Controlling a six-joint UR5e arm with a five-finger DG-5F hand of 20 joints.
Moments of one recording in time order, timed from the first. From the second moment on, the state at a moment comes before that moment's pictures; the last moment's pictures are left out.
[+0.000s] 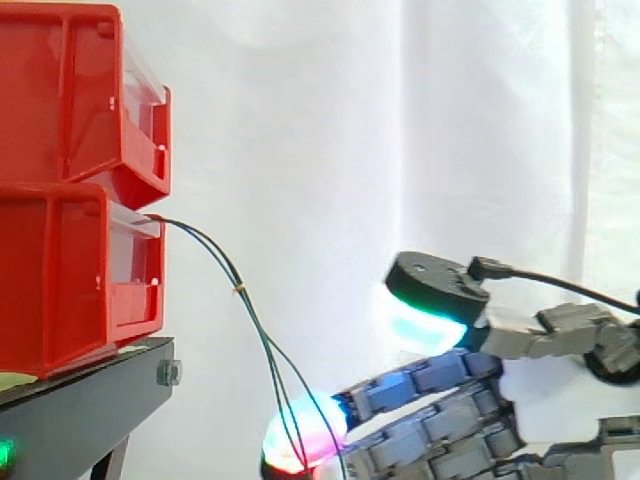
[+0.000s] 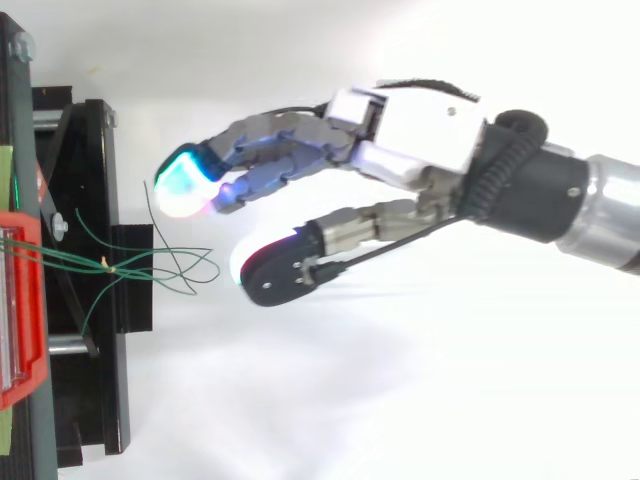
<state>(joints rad) 0.17 -2.32 -1.28 -2.80 -1.12 0.00</state>
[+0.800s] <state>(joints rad) 0.21 -2.40 -1.18 -2.77 -1.15 0.02</state>
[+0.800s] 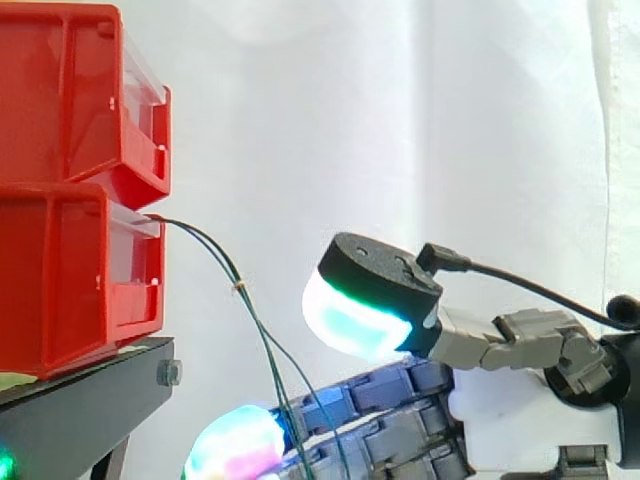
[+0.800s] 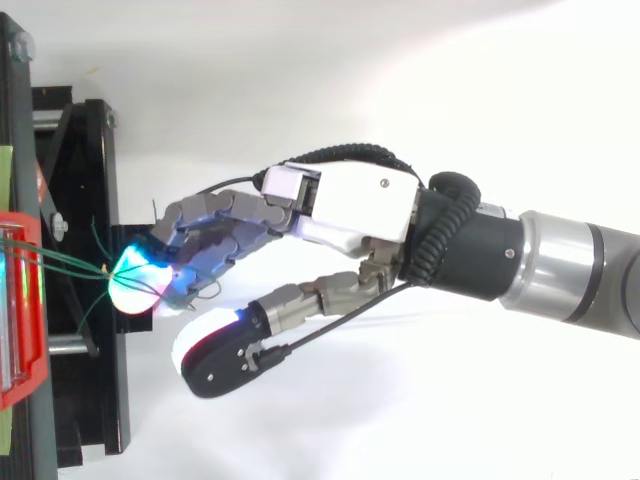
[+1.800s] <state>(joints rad) 0.22 -2.40 -1.06 -2.93 -1.14 0.13</state>
